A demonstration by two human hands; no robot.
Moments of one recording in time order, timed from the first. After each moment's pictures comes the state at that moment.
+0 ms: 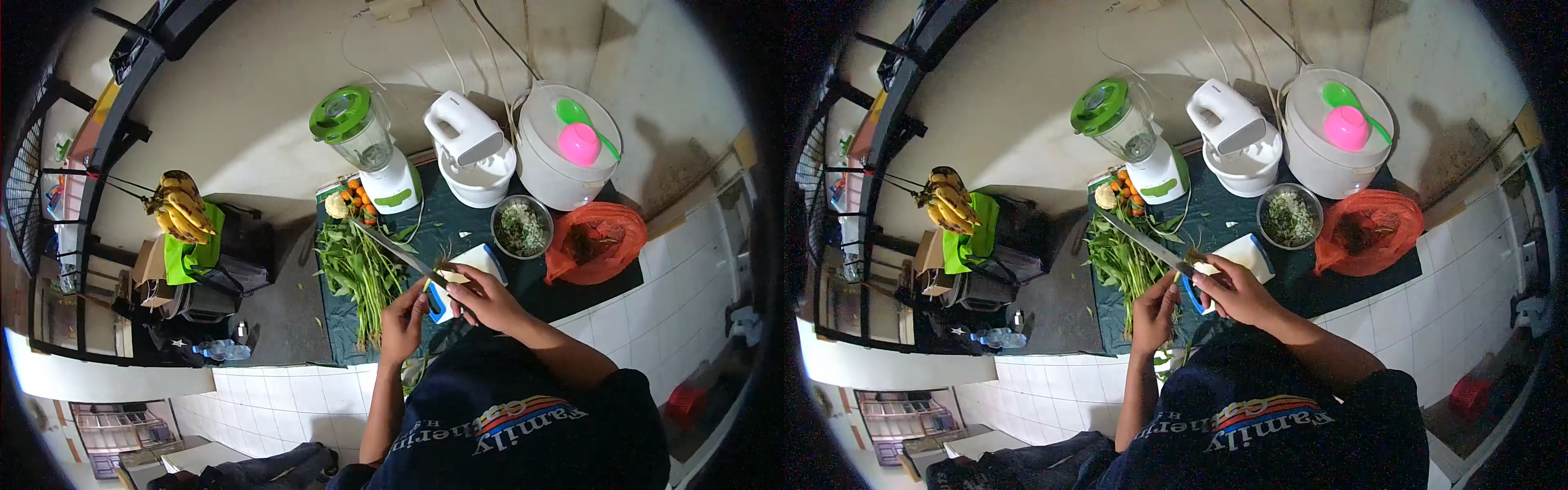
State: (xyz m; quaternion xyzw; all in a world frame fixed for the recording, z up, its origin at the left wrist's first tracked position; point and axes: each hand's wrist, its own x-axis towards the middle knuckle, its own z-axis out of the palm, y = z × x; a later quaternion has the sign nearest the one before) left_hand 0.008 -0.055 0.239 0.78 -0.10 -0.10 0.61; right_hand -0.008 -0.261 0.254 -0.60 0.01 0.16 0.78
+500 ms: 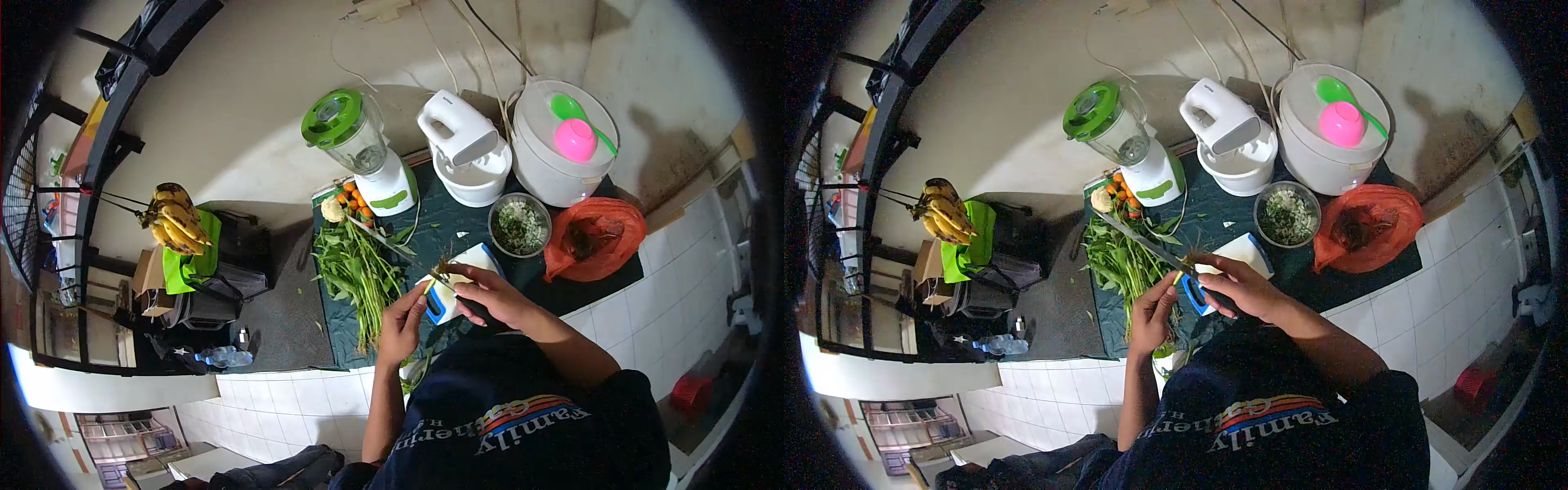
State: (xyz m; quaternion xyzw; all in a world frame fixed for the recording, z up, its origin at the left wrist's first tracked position) left_hand 0.016 -0.051 0.242 0.76 -0.10 -0.15 0.62; right_hand -0.001 -0.280 0.252 -0.49 0.00 0.25 0.84
